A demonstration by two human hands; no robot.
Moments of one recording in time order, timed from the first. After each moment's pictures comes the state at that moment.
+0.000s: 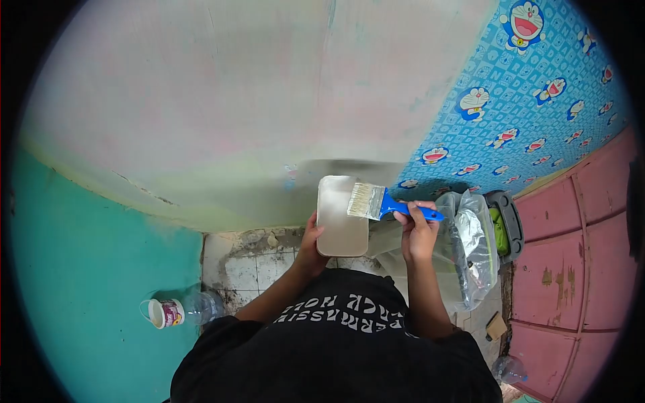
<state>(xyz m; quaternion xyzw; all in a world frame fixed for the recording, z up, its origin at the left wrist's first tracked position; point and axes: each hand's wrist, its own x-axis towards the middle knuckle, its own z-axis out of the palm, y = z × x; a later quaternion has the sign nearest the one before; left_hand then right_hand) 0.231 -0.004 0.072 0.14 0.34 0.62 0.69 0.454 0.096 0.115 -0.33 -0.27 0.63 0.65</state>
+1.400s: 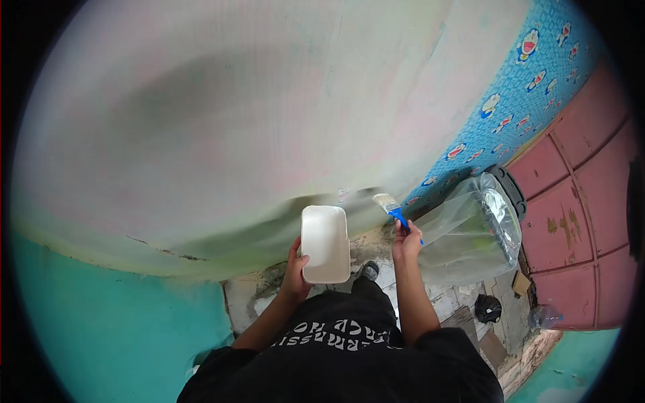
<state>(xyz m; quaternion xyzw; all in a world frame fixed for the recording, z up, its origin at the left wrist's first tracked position) -0.032 -0.054 0.076 0.21 0.38 0.57 0.70 0.256 0.061 -0.005 -0.40 0.04 0.50 0.77</state>
